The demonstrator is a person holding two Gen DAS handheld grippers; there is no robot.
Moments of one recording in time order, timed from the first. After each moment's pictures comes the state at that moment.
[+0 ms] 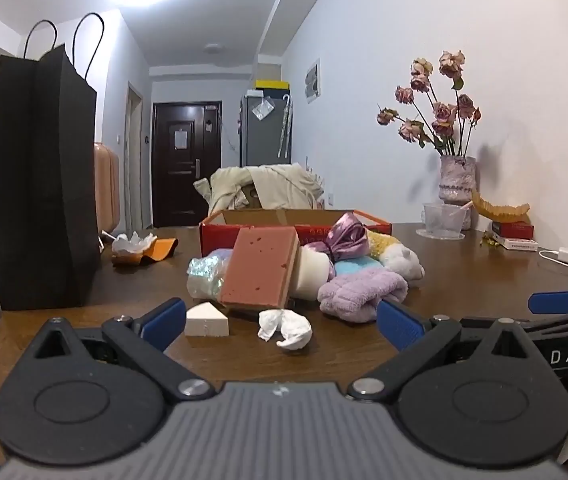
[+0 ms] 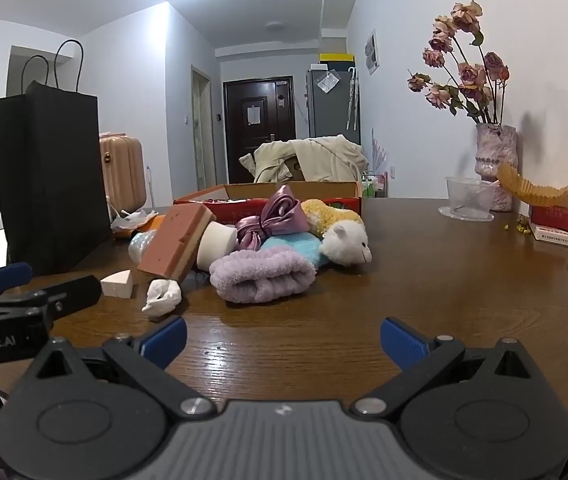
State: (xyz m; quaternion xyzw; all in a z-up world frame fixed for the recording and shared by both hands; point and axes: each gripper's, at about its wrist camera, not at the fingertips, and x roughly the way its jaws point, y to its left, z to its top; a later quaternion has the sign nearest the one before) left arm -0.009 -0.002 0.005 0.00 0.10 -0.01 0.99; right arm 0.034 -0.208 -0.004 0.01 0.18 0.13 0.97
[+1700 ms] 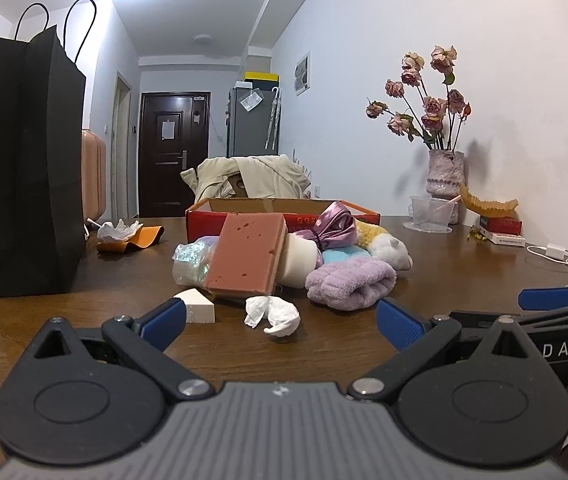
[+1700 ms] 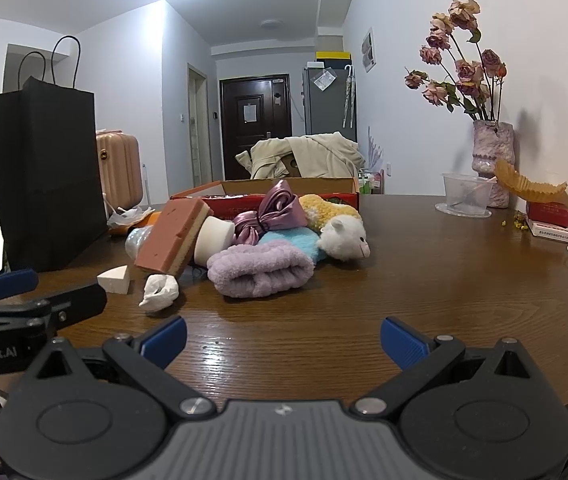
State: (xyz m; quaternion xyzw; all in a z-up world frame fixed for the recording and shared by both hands) left arm -0.005 0.000 -0.004 -0.01 0.11 -0.03 0.99; right arm 0.034 -0.207 -0.010 0.02 0.19 0.12 0.97
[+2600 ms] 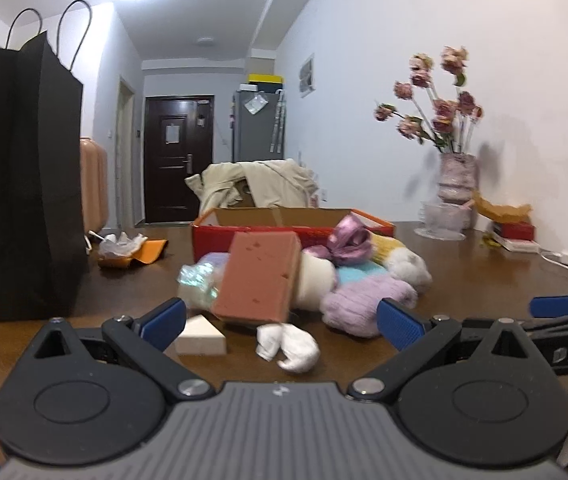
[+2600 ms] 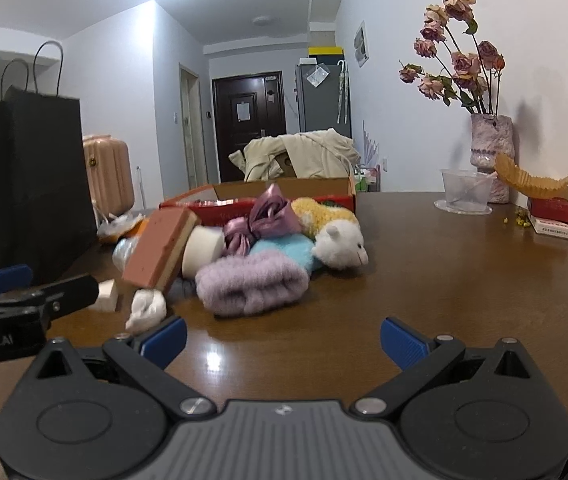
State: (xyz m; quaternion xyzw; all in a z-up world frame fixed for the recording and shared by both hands) left arm 0.030 0.011 0.011 -0.01 0.11 -0.02 0.99; right arm 0.064 -0.207 0.000 0.03 0.19 0.12 0.97
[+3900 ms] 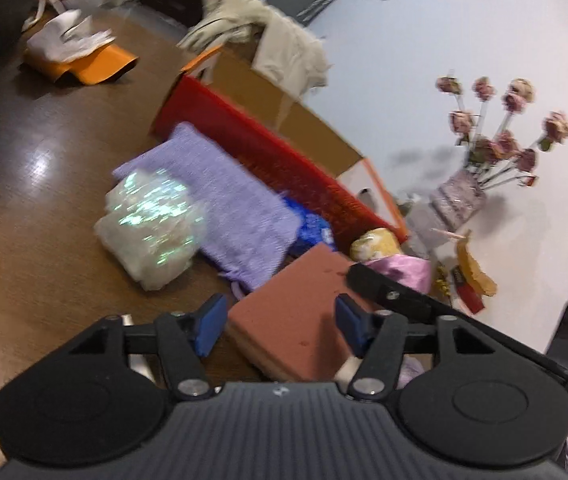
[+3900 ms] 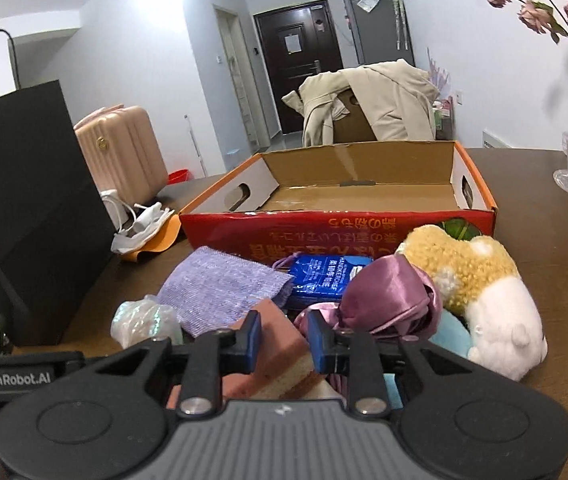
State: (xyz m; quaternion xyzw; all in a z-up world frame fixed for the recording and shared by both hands) left arm 0.215 0.096 -0.002 -0.31 0.34 -0.11 0.88; right arm 0.265 -0.142 0.028 0.06 0.31 0.22 0.92
